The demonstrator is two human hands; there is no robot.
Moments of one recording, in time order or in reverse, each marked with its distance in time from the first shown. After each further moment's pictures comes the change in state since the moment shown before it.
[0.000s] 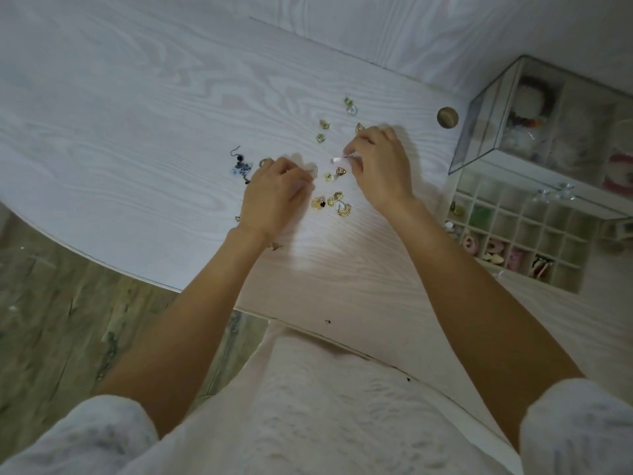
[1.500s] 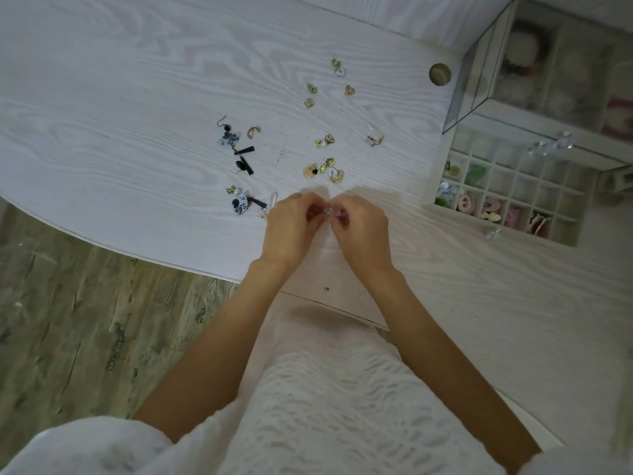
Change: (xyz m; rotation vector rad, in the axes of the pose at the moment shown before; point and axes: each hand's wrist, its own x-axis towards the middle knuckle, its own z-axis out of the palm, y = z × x) left_hand -0.071 0.052 0.016 -0.328 -0.162 -0.220; right_hand -0.130 -0.050 0.026 0.325 0.035 0.251
